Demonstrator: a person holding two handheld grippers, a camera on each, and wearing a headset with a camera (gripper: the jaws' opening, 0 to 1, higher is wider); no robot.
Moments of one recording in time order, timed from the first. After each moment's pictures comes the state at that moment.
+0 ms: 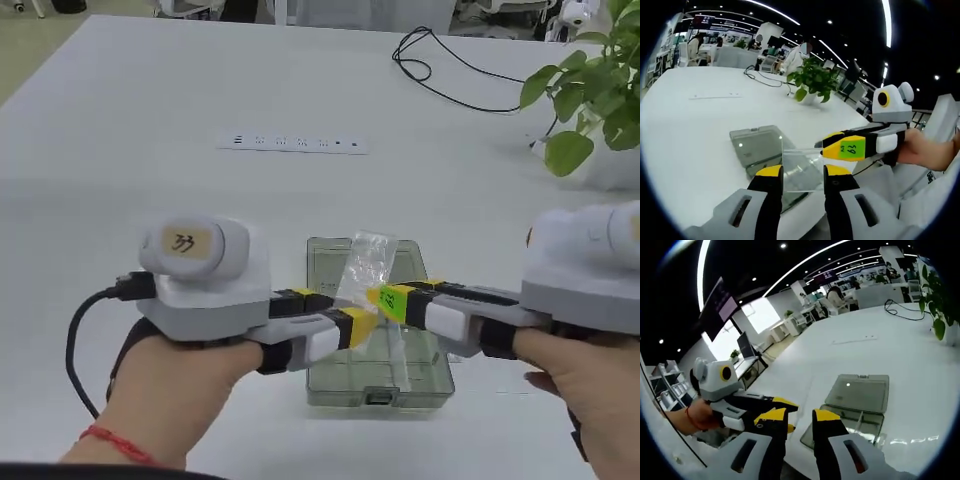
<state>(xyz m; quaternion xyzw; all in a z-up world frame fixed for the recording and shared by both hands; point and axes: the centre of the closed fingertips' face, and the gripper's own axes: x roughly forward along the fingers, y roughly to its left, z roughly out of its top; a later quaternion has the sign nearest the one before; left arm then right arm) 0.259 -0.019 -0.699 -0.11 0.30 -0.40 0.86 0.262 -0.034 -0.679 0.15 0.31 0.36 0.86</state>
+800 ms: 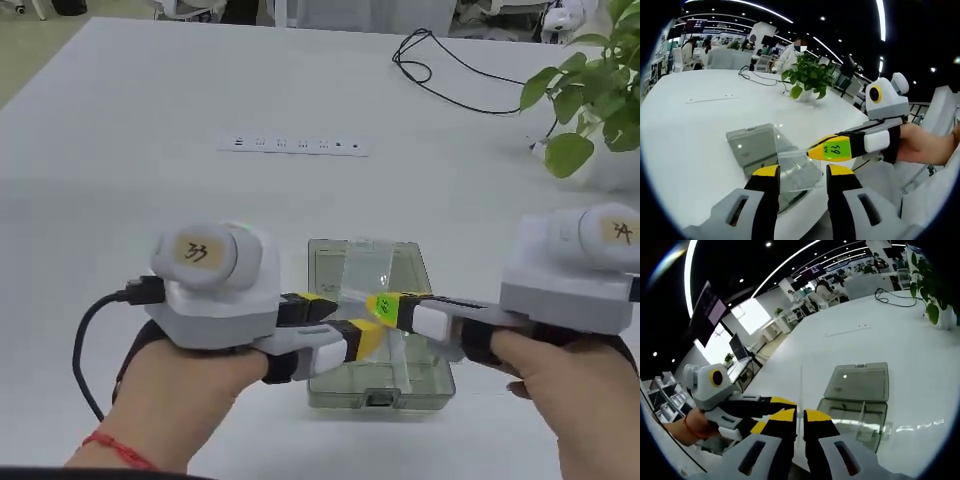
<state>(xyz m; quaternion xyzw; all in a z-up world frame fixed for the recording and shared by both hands) 0.255 -0.023 -0.703 -0.09 0.31 -0.42 0.85 0.260 -0.030 -0.689 0.18 0.35 0.33 0.86</state>
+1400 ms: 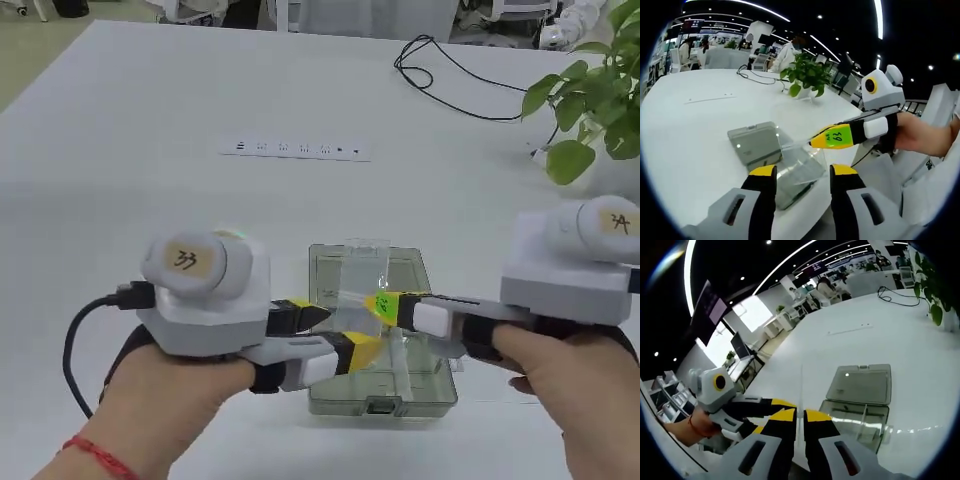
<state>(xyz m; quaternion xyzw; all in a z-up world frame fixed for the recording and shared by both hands) 0.253 -0.011 -0.707 -0.08 0.31 -0.43 0.84 0.264 -0.025 -0.683 0.17 0.36 0.34 0.85</state>
